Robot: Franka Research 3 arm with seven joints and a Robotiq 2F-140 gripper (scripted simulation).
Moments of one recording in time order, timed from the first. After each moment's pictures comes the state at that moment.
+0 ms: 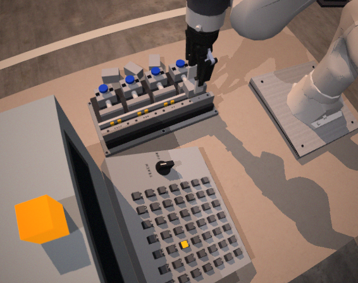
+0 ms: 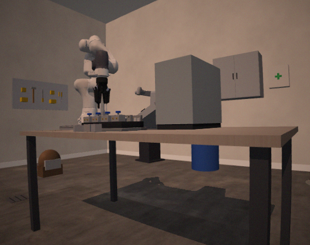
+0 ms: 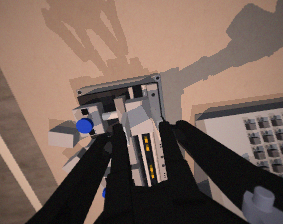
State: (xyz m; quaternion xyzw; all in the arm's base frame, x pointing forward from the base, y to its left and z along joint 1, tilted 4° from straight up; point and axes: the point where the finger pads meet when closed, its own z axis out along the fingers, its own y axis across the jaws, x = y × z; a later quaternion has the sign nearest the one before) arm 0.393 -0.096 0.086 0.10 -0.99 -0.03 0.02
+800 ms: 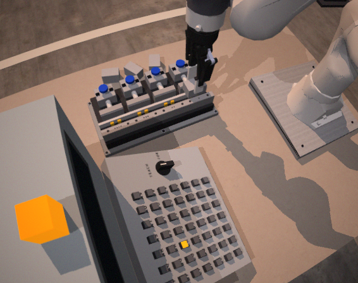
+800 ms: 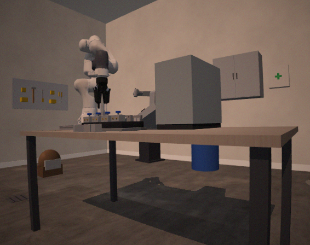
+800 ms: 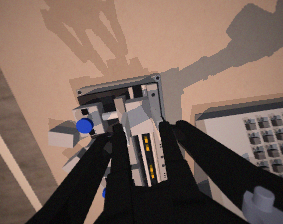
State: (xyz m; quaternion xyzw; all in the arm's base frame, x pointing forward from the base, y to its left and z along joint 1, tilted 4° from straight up) arm 0.393 -0.096 0.086 0.10 -0.99 -0.03 0.02
